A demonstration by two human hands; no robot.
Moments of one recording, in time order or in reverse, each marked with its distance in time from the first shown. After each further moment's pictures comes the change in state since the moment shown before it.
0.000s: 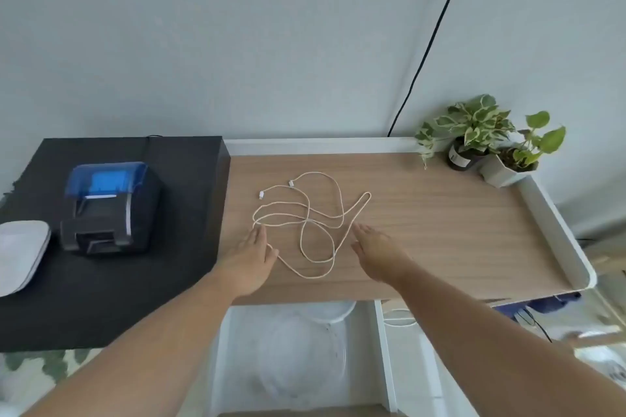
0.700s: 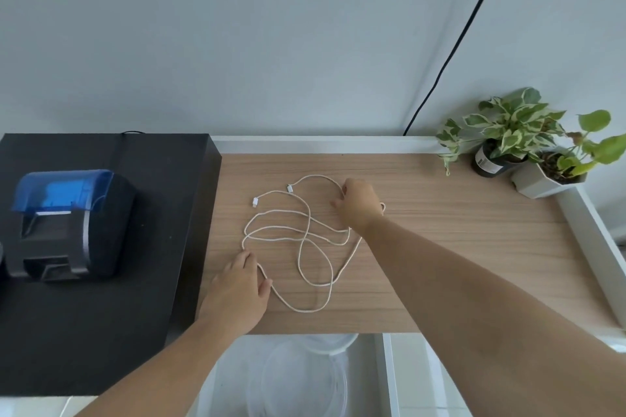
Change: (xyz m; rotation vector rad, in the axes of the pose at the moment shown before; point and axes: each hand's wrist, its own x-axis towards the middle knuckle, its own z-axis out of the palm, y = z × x) left_hand 0.027 -0.004 0.031 0.110 0.175 -0.113; right_hand 0.148 -0.021 -0.033 0.343 0.157 0.312
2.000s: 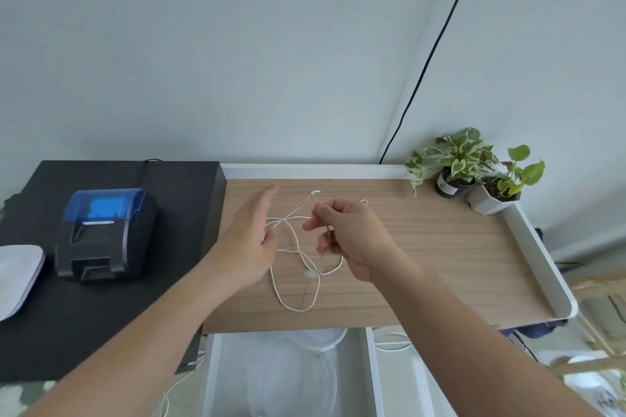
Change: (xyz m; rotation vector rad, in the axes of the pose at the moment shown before) left_hand -0.076 0.047 -0.159 -0.497 0.228 0.332; right_hand -0.195 -0.086 -0.124 1.030 -0.266 0.048
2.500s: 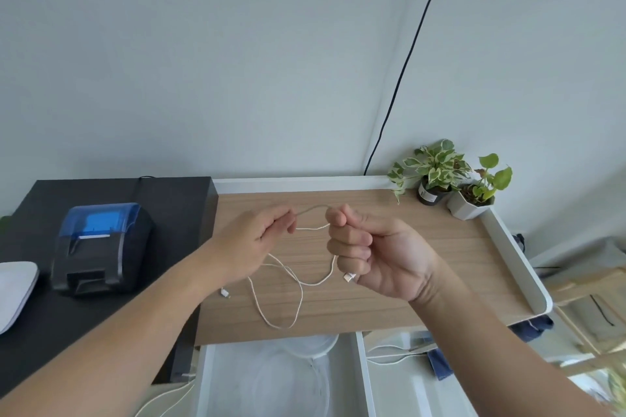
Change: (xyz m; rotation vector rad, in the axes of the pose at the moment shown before) left_hand -0.002 0.034 -0.020 -0.063 -0.135 0.239; right_hand -0.061 -0.026 -0.045 0.644 -0.811 0.091
